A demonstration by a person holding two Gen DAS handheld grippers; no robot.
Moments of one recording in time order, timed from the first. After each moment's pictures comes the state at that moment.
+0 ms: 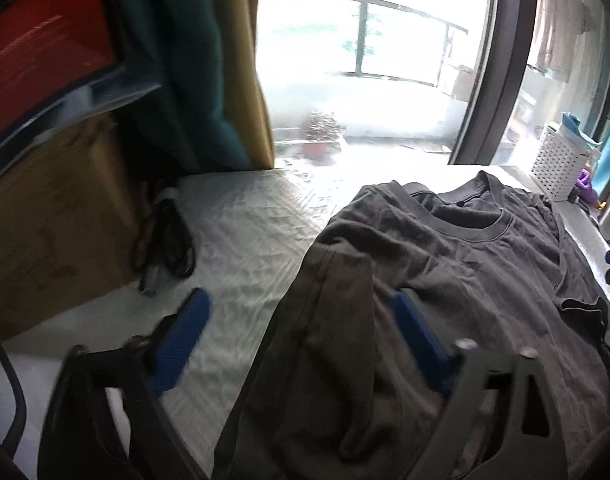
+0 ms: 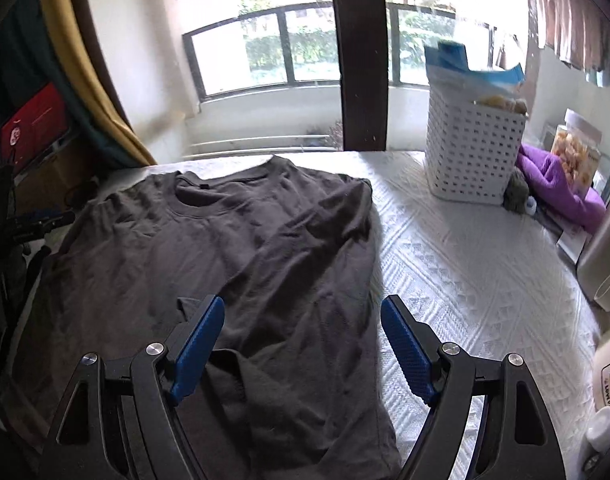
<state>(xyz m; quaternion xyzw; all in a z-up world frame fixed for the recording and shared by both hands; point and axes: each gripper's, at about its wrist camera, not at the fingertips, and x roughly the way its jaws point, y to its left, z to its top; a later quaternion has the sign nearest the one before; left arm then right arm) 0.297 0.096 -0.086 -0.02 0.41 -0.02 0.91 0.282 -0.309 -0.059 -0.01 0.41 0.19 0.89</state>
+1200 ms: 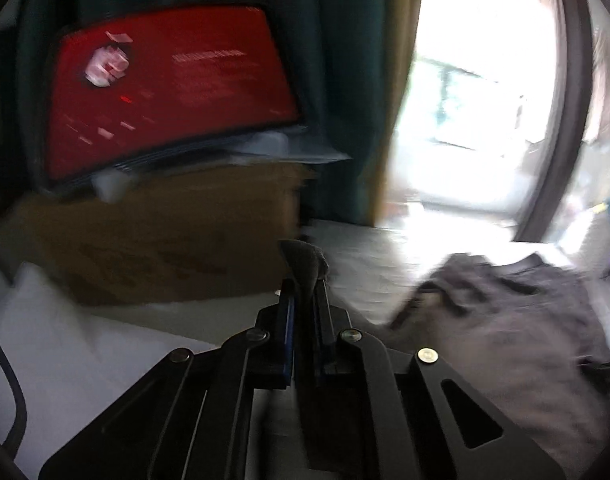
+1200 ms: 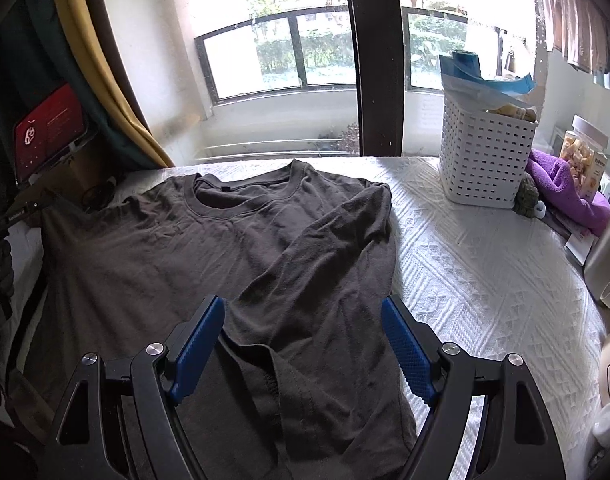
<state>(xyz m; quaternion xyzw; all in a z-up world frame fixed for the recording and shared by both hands) 0.243 0.152 -0.031 -0.04 0.31 0.16 0.94 0.265 -0.302 -0.047 -0.01 0.40 0.21 0.89</state>
